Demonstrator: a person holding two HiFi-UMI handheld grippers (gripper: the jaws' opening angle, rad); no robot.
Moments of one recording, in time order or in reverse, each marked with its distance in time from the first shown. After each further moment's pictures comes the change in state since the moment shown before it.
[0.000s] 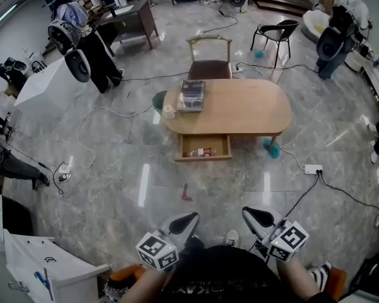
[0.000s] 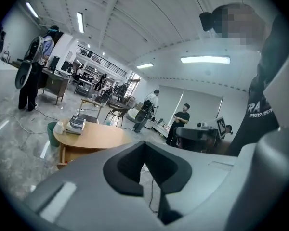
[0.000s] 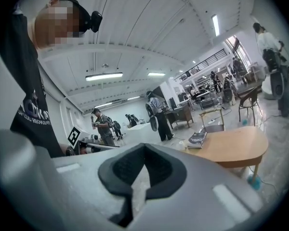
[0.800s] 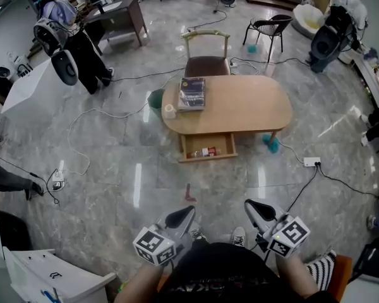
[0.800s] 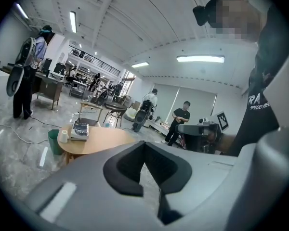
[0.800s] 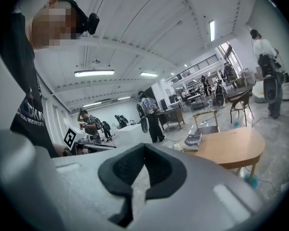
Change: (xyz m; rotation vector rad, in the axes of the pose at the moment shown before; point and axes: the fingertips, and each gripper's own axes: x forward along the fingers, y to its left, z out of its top) left arm -0.038 0.102 0.033 0.065 0.025 -0.057; right arm 0.093 0.019 0.012 0.007 -0.012 -0.134
